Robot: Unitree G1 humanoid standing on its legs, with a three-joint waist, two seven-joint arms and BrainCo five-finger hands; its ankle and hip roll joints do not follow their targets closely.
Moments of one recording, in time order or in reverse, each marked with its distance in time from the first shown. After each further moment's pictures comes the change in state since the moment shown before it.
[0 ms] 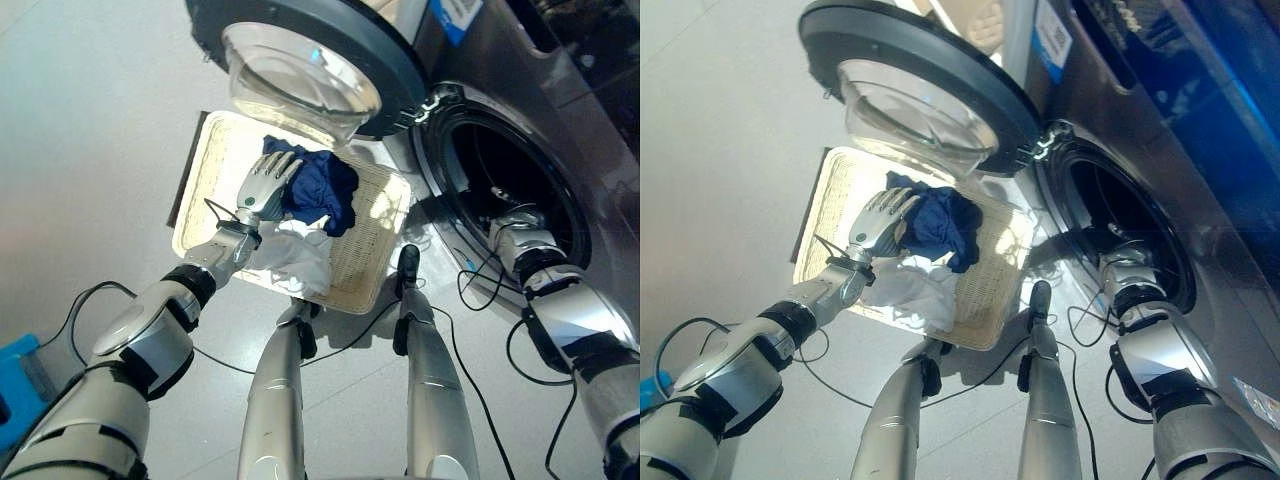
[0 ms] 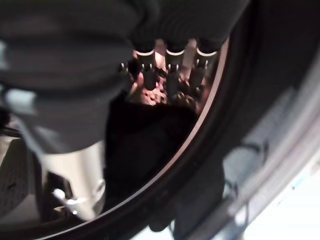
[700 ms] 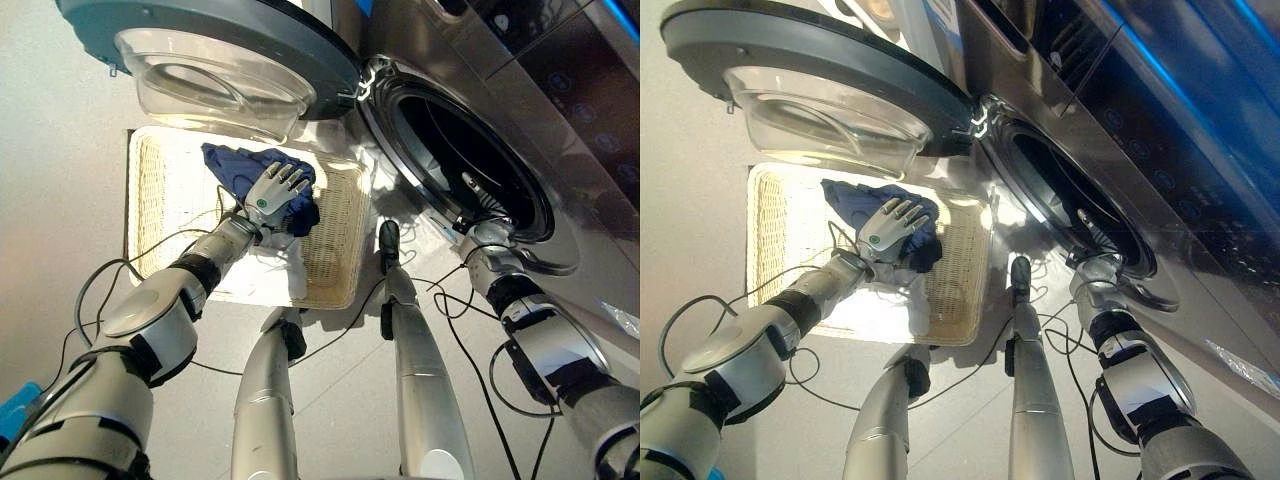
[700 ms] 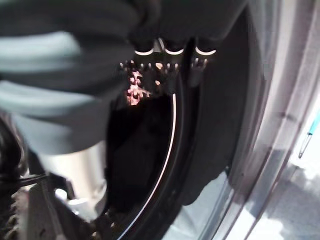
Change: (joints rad) left arm -0.075 -0.009 -0.121 0.054 0.111 0.163 -0.133; right arm 0.198 0.058 -0.021 -0.326 0.109 -0.350 0.056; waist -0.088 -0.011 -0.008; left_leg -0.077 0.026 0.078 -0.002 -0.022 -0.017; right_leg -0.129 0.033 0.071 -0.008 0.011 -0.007
